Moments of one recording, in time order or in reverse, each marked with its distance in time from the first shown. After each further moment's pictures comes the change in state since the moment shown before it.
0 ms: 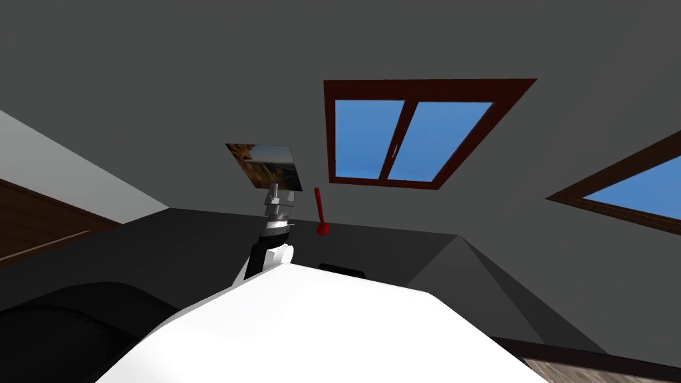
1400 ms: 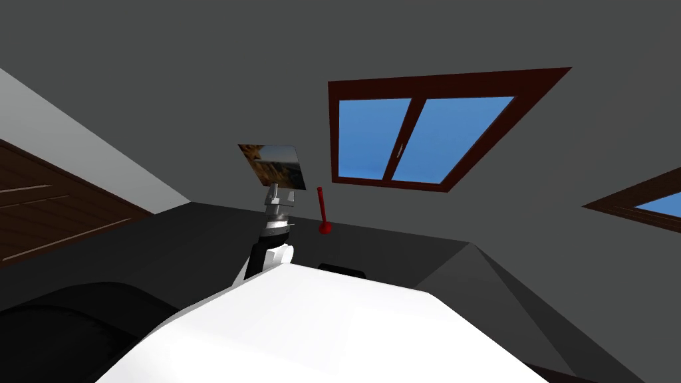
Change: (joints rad) left arm 0.000 0.000 0.000 0.000 0.000 0.000 0.000; right arm -0.074 0.001 0.075 0.100 0.047 -0.010 0.005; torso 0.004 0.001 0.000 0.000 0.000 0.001
